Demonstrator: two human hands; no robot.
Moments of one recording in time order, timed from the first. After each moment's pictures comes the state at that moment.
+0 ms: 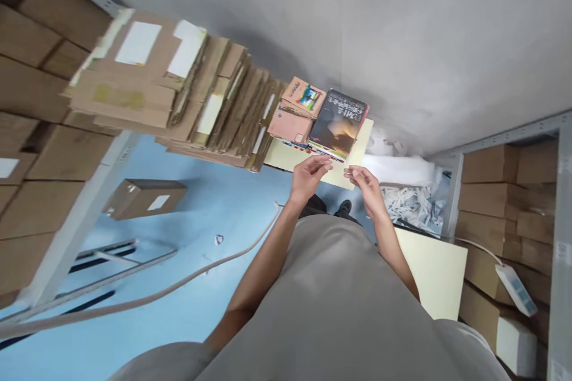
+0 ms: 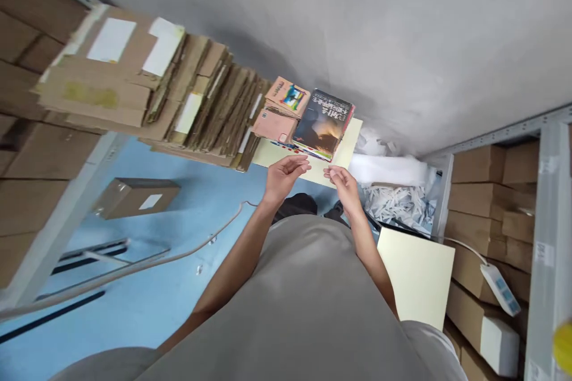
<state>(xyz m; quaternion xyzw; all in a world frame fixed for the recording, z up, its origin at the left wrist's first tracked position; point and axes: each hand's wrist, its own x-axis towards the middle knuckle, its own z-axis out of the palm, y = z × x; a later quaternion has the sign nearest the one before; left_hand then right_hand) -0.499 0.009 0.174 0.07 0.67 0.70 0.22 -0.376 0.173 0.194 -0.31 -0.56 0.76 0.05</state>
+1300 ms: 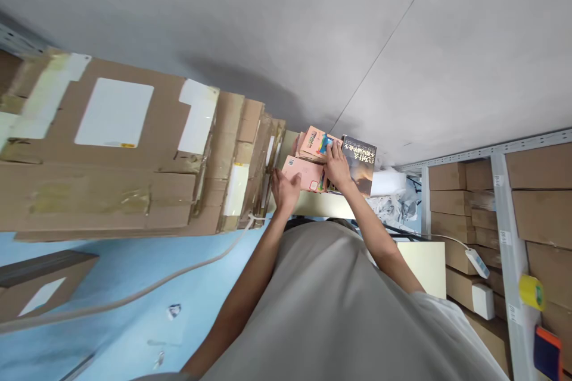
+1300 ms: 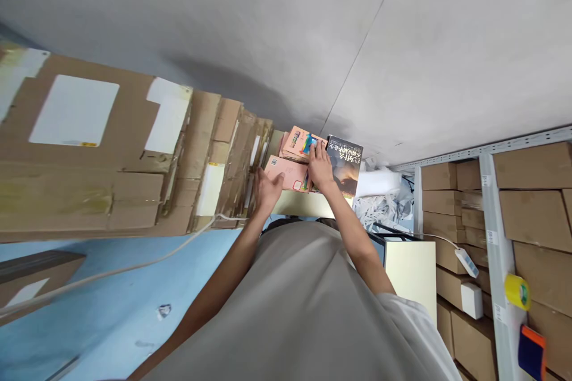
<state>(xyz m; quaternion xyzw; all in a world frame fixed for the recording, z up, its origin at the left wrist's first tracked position) -0.718 -0.073 0.072 0.02 0.90 0.39 0.19 -0.673 0.112 0.160 -0.24 -0.95 0.16 -0.10</state>
